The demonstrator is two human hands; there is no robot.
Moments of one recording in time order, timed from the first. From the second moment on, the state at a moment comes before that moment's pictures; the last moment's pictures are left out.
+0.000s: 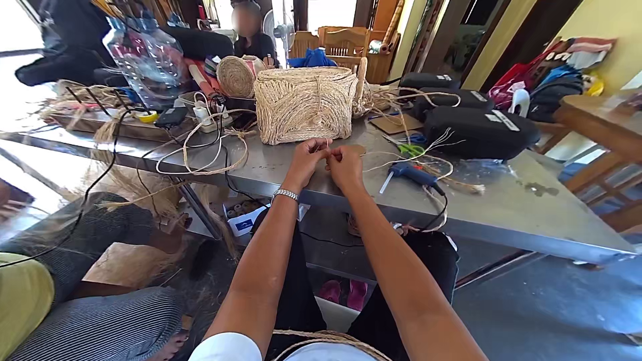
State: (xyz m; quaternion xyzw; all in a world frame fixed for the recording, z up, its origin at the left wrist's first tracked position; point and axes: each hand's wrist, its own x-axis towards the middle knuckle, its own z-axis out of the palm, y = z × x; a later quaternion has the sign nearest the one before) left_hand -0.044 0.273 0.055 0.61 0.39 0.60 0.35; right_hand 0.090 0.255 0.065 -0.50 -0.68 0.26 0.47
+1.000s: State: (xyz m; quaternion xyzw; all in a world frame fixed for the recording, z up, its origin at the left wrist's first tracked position) left_hand -0.045 0.269 0.055 0.60 0.40 0.62 0.30; right_hand 0.091 0.254 0.062 -0.46 -0.70 0.15 0.52
